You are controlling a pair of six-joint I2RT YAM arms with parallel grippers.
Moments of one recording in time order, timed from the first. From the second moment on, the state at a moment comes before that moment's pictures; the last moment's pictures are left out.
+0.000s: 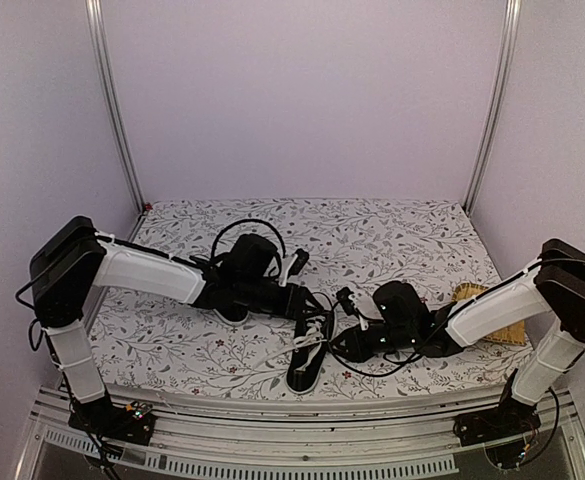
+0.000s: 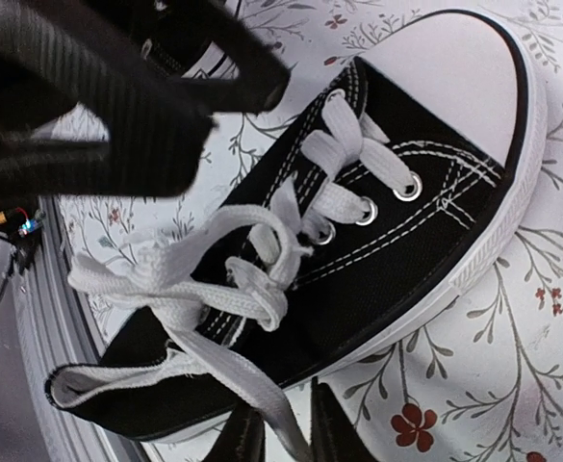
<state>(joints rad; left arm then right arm) -0.89 1.85 1.04 0.15 0.37 -0.57 0.94 1.64 0.58 0.39 -0.25 0.51</state>
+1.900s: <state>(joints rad) -1.01 1.84 1.12 -0.12 0.18 -0.49 0.94 1.63 0.58 0.41 -0.27 0.53</state>
